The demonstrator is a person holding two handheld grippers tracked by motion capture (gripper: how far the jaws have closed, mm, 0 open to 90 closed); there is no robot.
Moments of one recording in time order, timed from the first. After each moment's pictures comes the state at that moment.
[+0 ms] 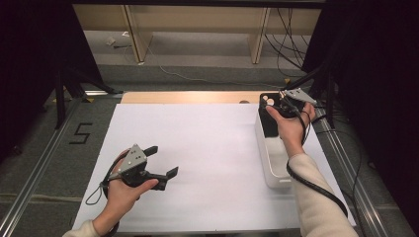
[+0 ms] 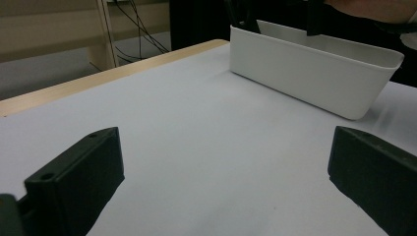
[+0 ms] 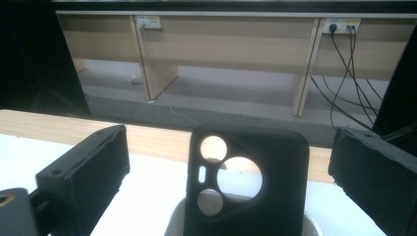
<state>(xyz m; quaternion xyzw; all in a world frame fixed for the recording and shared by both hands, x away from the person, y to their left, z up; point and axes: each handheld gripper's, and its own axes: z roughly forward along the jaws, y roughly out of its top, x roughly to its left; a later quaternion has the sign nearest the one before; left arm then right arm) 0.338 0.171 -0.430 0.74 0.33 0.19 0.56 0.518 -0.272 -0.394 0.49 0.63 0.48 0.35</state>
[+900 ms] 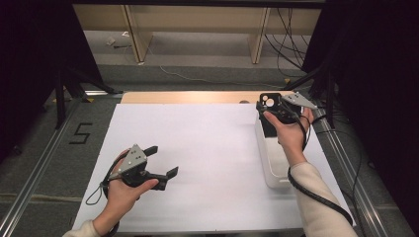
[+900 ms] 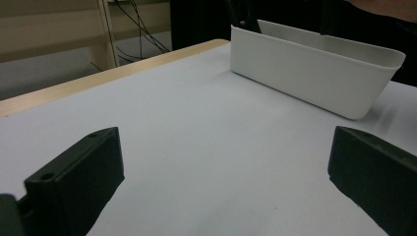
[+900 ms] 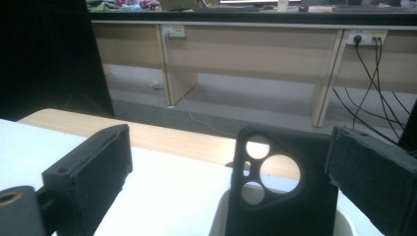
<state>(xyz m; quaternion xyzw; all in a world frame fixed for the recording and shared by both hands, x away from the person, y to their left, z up) 0.338 0.171 -0.430 0.74 0.33 0.20 0.56 0.491 -0.259 -0.386 0.46 0.64 0.51 0.34</state>
